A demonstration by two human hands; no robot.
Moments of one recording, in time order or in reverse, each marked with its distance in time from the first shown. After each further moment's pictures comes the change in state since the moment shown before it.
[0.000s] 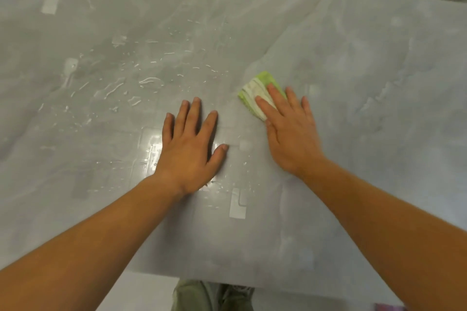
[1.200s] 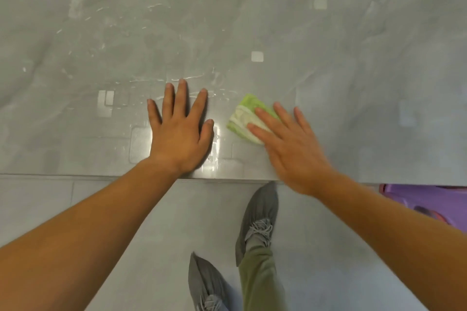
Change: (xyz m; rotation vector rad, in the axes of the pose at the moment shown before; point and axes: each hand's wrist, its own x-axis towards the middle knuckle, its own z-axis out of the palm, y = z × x) left_hand -0.138 -0.030 0.037 0.094 -0.021 -0.045; right_hand -0.205 -0.074 0.040 -0.035 -0.056 -0.206
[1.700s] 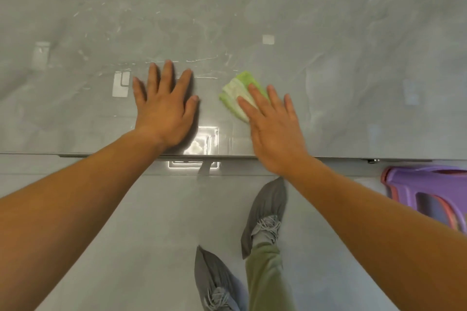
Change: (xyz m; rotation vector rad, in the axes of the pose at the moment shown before) left_hand -0.002 -0.062 0.000 -0.020 0.062 0.010; right_hand 0.021 -0.069 0.018 0.041 0.067 0.207
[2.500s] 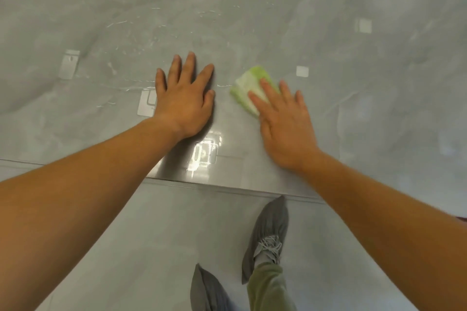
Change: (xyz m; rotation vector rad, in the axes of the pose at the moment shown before) left_hand 0.058 -0.018 -0.023 -0.018 -0.012 -0.041; right_hand 0.086 -0.002 -0.003 -0.049 0.014 -0.082
